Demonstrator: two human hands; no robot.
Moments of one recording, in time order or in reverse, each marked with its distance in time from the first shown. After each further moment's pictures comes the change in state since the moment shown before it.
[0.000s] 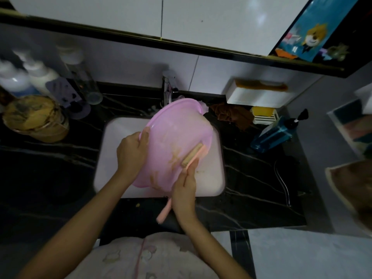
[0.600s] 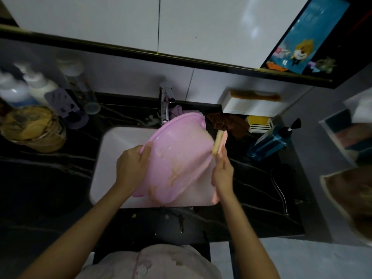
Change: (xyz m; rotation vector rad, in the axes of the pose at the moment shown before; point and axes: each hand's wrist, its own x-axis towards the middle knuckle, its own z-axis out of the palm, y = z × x) left_hand -0.011 0.008 -0.001 0.044 -0.031 0.041; right_hand 0.093 0.003 -0.082 -0.036 0.142 -0.011
